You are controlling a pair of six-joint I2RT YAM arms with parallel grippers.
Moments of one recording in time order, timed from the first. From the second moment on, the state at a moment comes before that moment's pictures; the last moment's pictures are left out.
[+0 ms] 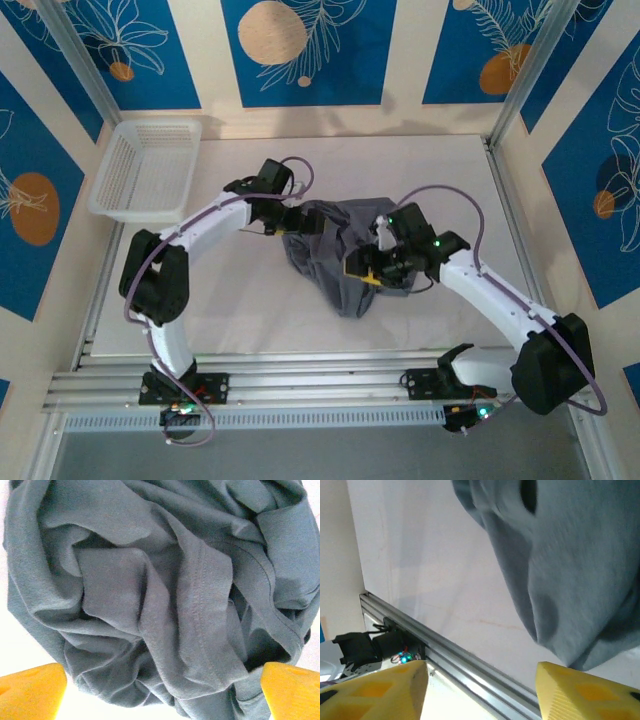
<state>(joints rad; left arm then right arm) -0.54 1.83 1.46 -0.70 0.34 -0.39 0.48 1.22 0.94 -0.73 -0.54 0.63</state>
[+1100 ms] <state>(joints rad) -0.31 1.54 1.62 -0.70 0.47 -0.54 0.03 1.20 0.99 -0.54 -0.35 0.66</state>
